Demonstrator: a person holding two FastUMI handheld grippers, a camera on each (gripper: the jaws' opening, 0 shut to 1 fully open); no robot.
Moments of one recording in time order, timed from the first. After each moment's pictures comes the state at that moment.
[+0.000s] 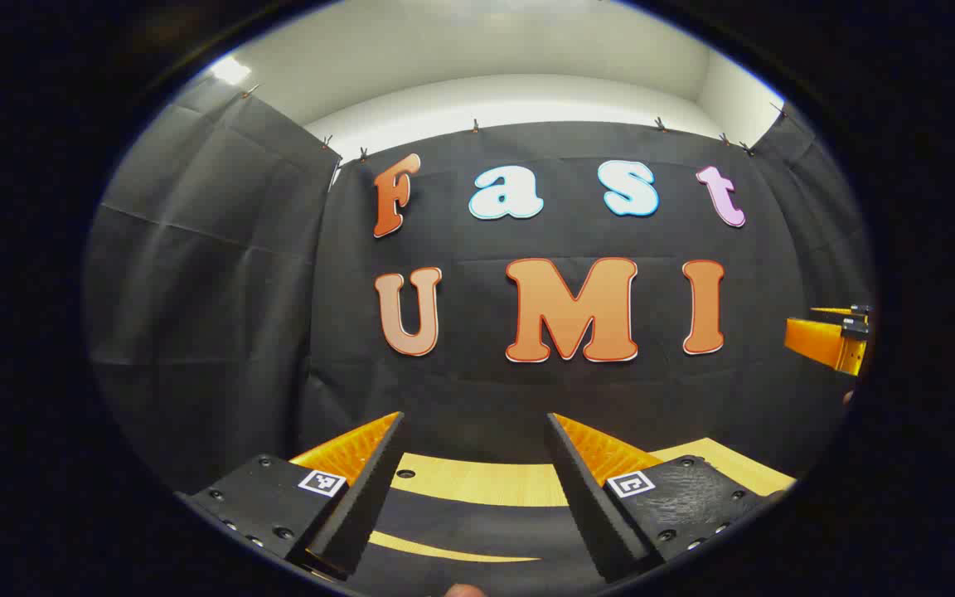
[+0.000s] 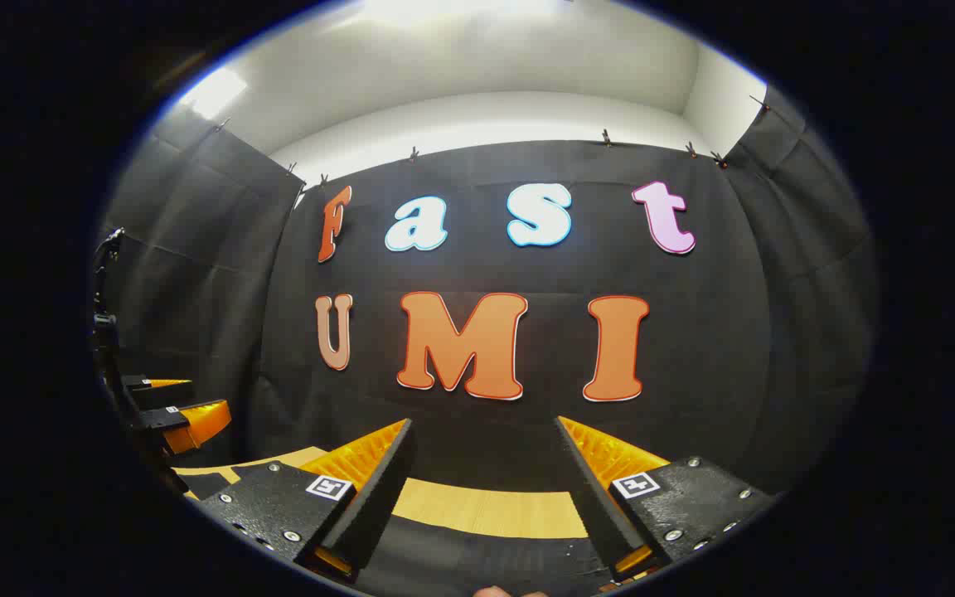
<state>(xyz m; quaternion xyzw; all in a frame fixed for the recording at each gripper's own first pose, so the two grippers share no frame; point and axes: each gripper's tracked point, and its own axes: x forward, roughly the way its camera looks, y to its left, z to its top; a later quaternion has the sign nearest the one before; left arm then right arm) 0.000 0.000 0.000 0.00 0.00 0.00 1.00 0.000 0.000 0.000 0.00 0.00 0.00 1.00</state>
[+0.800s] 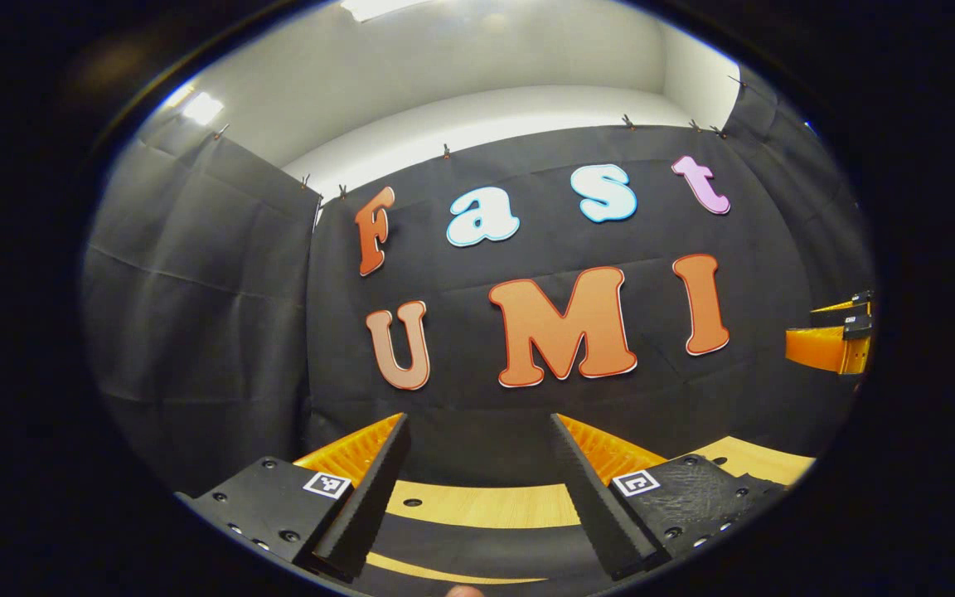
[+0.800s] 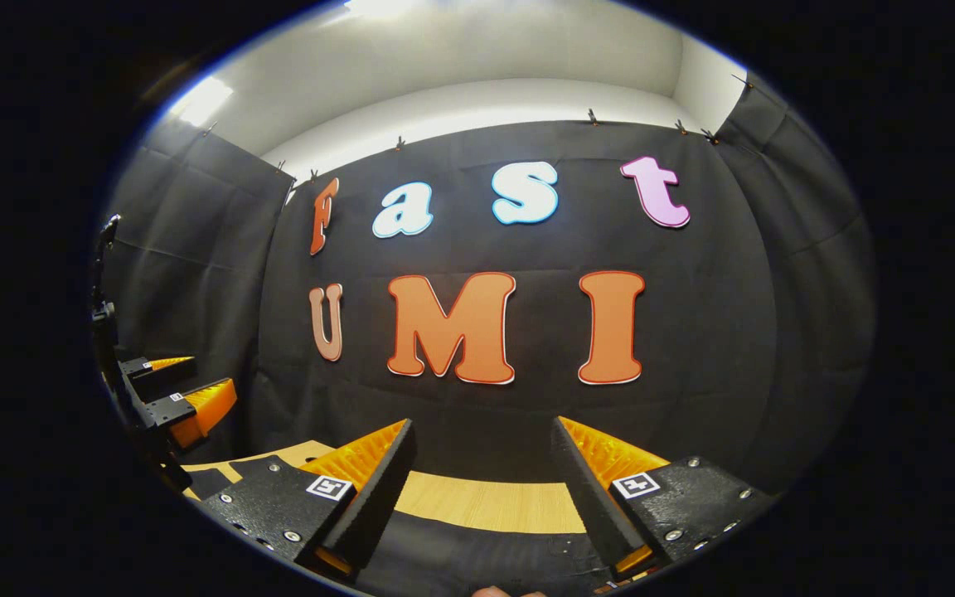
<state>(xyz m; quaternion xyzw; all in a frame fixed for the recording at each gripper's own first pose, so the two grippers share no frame) 0.023 -0.048 0.001 0.06 -0.04 0.01 1.00 0.017 -0.046 -0.036 0.02 0.02 0.00 1.00</state>
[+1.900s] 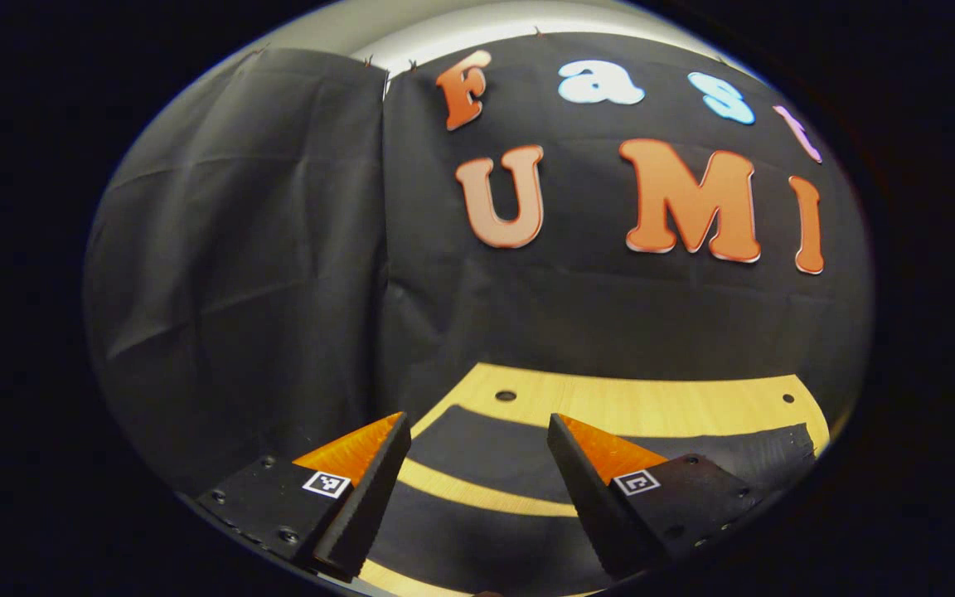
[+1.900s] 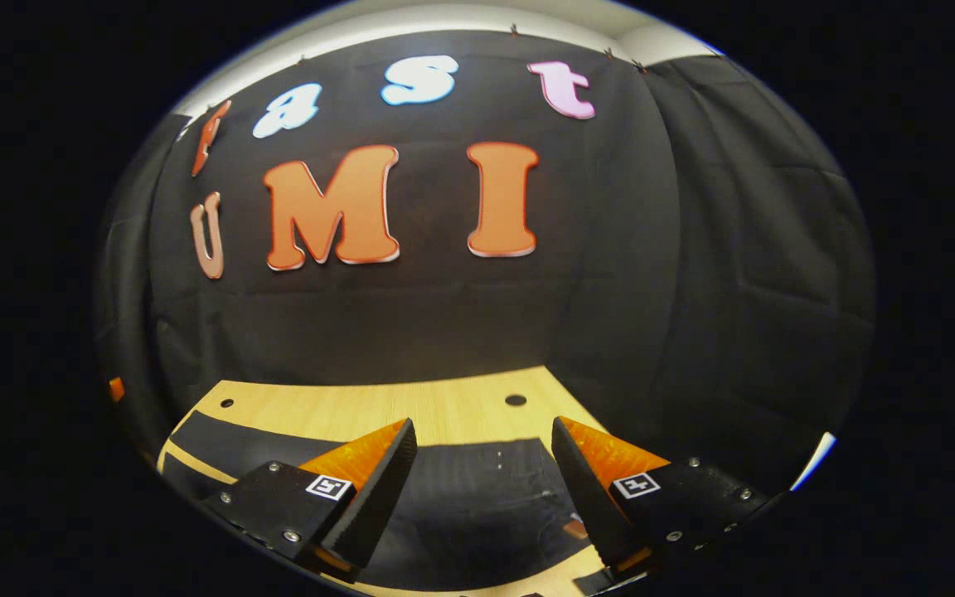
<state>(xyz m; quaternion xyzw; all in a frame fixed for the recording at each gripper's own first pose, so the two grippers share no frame) 0.049 0.201 -0.156 0.01 0.24 0.13 0.96 -0.021 -0.109 -0.173 0.06 0.26 -0.20 0.94</state>
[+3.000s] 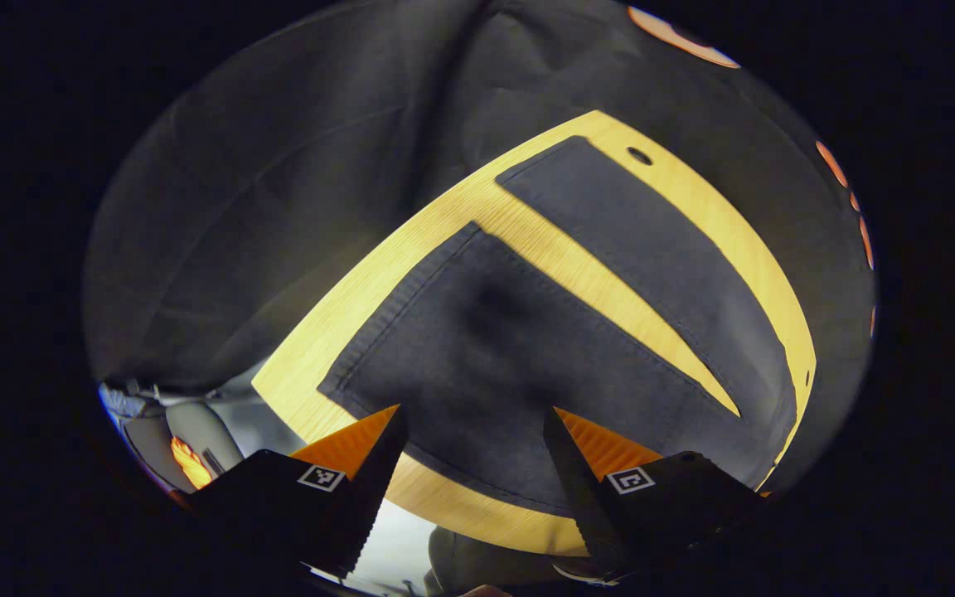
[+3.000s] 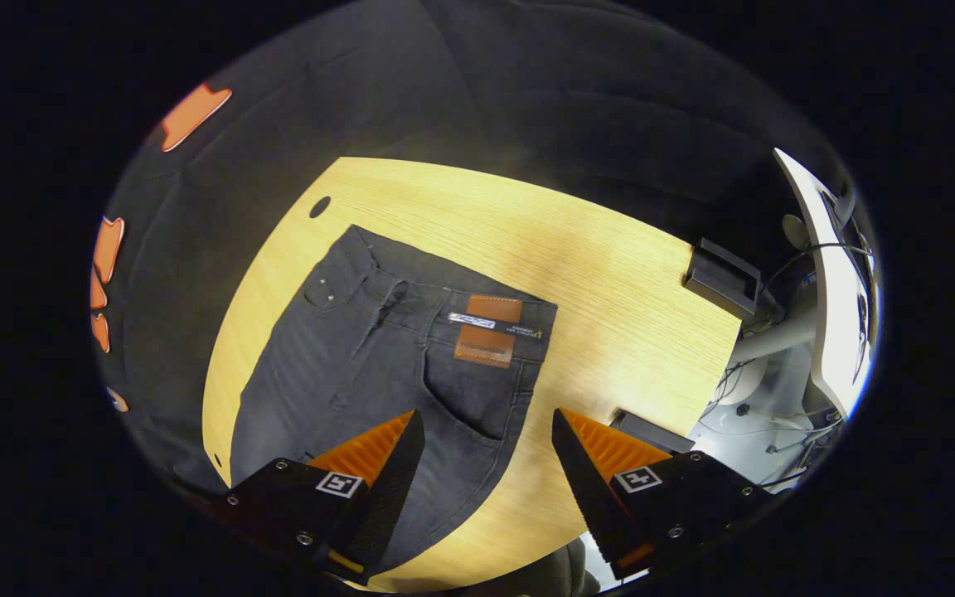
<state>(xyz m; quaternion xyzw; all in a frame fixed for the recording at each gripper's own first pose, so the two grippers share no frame) -0.053 0.307 -0.382 -0.18 0.63 0.20 0.73 -0.162 -0.163 -0.388 0.36 0.52 -0.40 0.66</state>
